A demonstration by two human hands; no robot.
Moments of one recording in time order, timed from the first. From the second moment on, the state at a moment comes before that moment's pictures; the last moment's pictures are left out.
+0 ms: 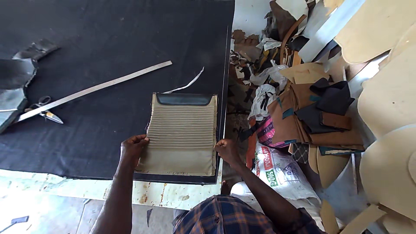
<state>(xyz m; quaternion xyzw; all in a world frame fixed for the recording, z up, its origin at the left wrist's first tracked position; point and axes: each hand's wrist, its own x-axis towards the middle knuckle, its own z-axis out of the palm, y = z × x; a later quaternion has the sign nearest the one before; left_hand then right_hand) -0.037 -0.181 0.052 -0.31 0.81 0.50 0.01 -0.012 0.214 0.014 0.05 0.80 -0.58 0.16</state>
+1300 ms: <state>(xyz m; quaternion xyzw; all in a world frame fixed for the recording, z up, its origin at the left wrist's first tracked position) -0.033 -0.172 0.038 -0.27 0.86 0.43 -0.05 -0.028 0.205 0.007 0.10 0.81 -0.56 0.15</state>
